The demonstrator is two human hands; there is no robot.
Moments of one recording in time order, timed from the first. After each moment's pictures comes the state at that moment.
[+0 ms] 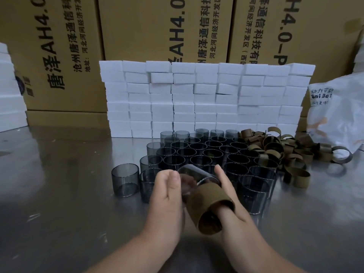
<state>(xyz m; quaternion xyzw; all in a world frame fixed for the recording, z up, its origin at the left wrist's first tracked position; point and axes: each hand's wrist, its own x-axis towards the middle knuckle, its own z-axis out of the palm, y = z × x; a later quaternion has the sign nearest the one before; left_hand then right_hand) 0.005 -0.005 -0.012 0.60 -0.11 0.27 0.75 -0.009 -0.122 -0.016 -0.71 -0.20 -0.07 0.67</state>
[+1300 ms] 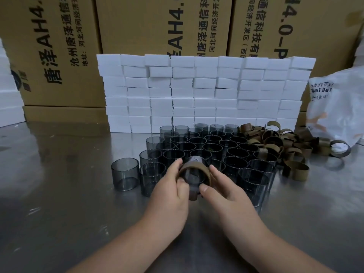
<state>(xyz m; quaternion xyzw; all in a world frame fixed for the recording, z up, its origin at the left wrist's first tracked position) 0.016 0.012 -0.023 0.83 -0.10 0.27 0.49 0.007 -0.118 -0.016 -0.68 -0.13 -0.04 0.72</state>
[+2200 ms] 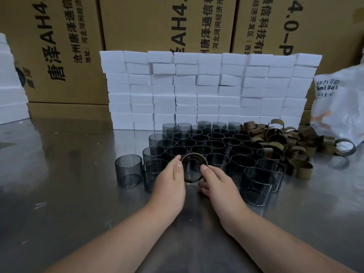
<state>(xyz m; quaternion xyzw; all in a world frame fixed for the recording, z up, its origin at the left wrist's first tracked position) 0.052 0.012 -0.033 0.76 -0.02 0.23 0.60 0.050 -0.099 -0.030 -0.72 -0.04 -0.05 0.69</state>
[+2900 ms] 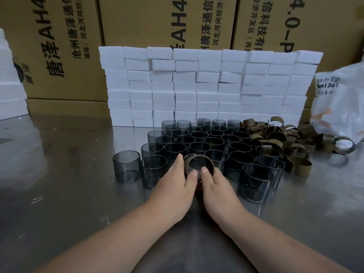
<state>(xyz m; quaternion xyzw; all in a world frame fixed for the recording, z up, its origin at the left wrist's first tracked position) 0.039 0.011 -0.032 0.89 -0.08 0.20 0.40 0.039 -0.103 -0.028 -0.82 -0.08 -0.10 0.56</state>
